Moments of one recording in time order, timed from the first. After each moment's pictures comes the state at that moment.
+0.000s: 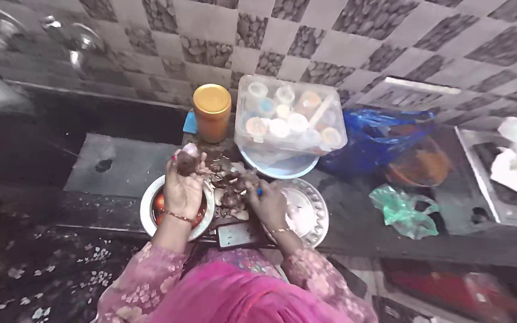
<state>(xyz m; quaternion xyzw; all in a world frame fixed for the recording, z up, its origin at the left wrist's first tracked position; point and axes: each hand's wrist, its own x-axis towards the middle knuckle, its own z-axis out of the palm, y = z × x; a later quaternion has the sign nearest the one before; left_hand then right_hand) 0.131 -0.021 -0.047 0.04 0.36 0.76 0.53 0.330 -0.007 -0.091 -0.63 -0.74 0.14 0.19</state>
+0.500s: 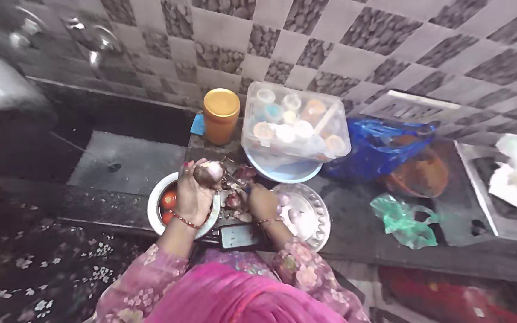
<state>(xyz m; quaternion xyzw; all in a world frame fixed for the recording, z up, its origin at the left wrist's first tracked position) 0.134 -0.034 -0.047 0.08 0.42 0.69 0.58 0.298 0.019 -0.086 -0.65 -0.73 0.22 -0.11</state>
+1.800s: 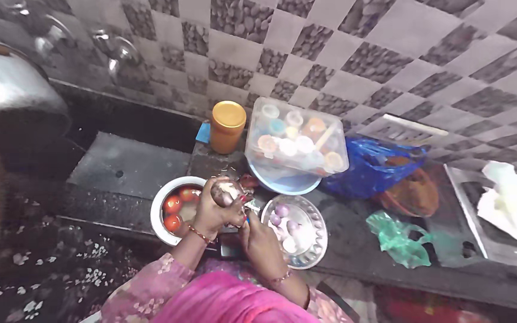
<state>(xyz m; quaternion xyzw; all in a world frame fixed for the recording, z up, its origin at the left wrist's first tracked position) 0.156 -0.050 -0.056 0.29 0.49 0.63 0.52 0.304 -0.072 -0.059 -0.50 -0.83 0.10 0.22</state>
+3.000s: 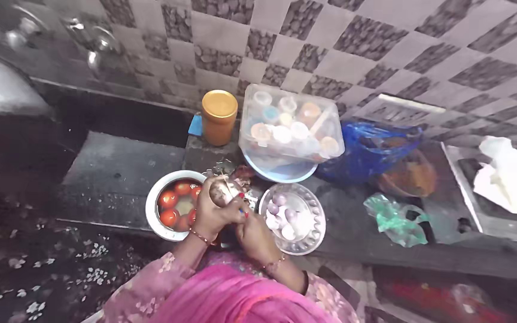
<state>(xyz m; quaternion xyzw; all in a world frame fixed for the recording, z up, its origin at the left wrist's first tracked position) 0.170 -0.063 -0.054 0.33 0.52 0.63 0.48 0.302 -0.069 -0.055 -0.52 -0.79 0.28 0.15</state>
